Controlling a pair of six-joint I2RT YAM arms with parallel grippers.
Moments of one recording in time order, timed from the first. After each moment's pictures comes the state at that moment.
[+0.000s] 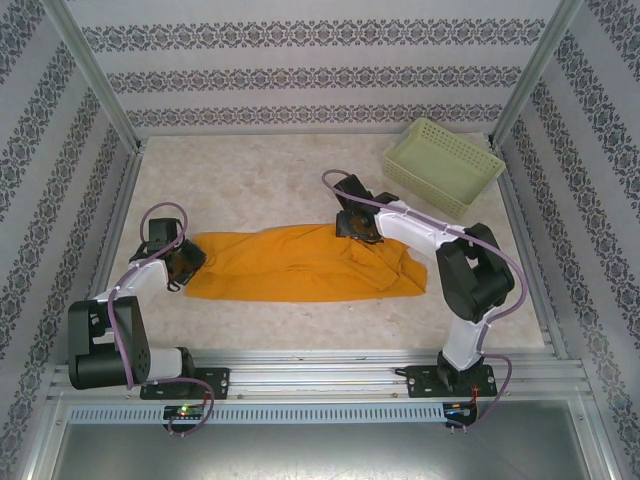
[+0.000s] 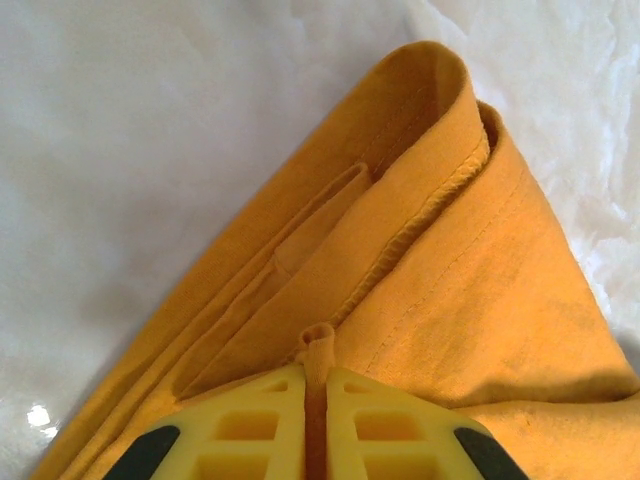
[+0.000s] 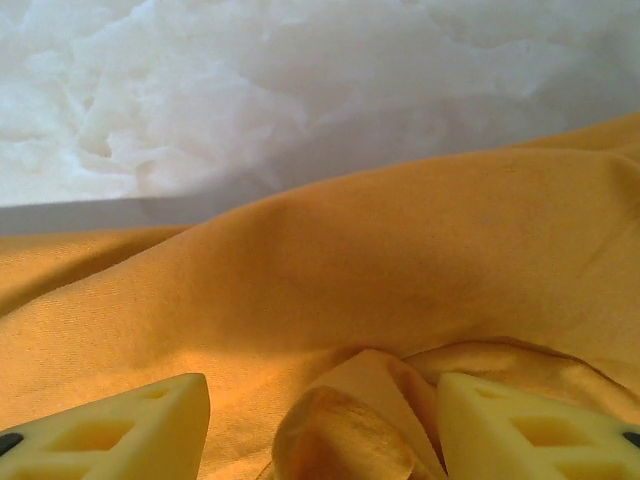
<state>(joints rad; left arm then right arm) 0.17 1.33 0.61 -0.32 0.17 -0.78 0.56 1.84 1.31 -0.63 0.19 0.60</state>
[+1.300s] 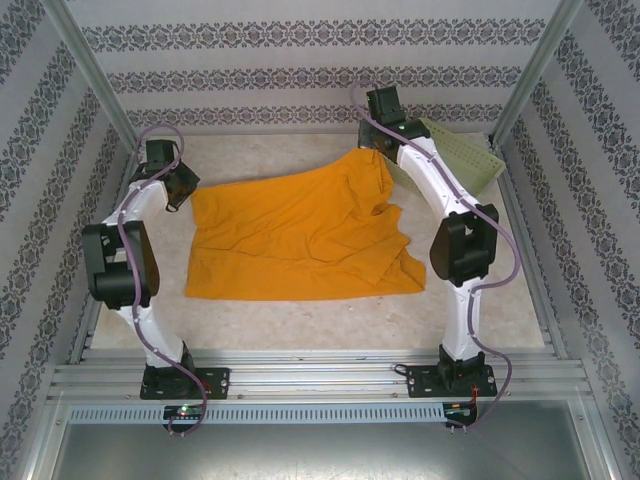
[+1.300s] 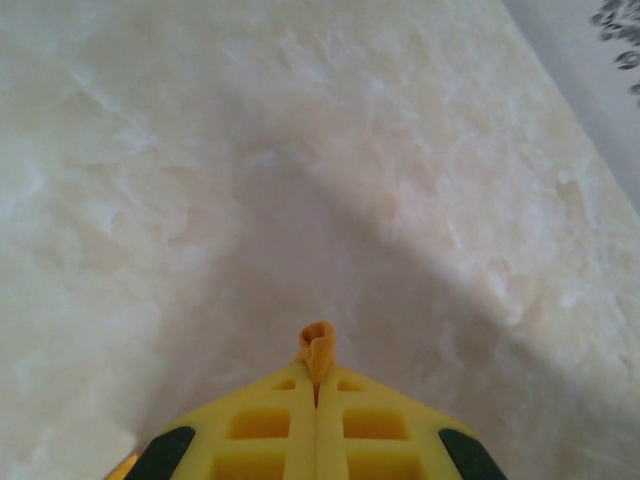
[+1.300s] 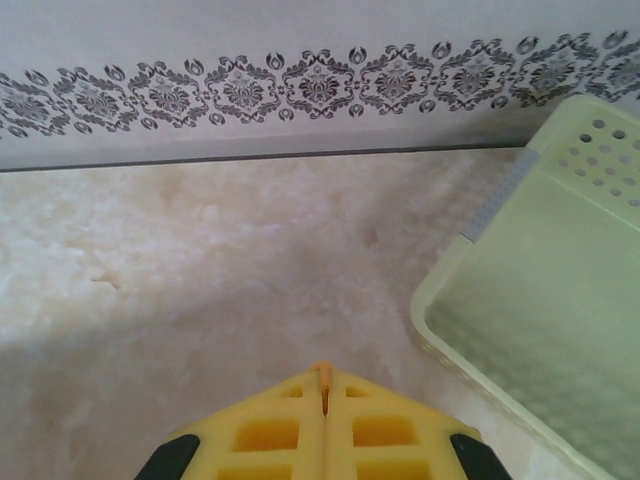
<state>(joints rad) 0.17 1.88 1.41 -0.44 0.06 -0.72 0.31 2.14 2.11 -0.70 0.20 0.28</state>
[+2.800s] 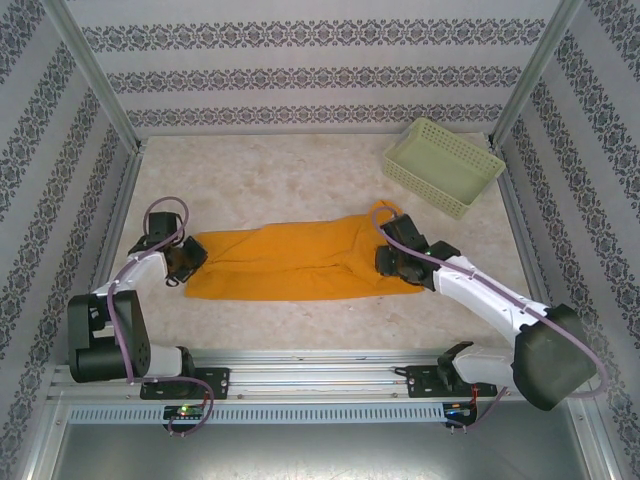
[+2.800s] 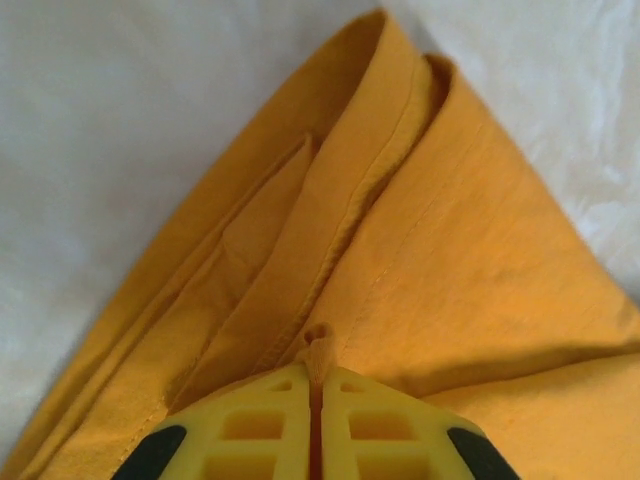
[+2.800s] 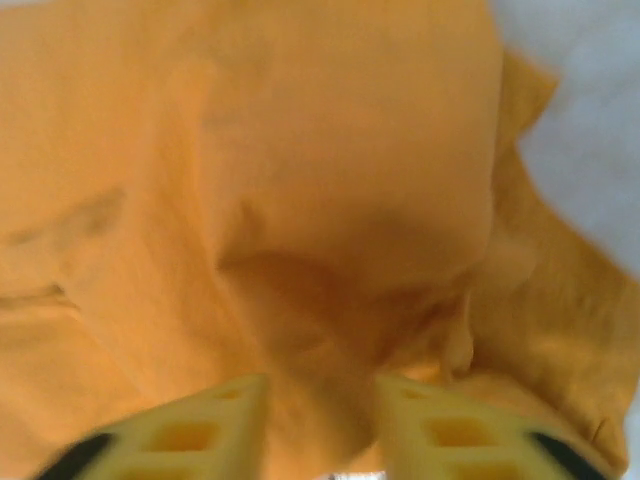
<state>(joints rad) 0.17 1.36 0.67 -0.41 0.22 -0.71 0.52 1.24 0.75 -0.58 0.11 0.58</state>
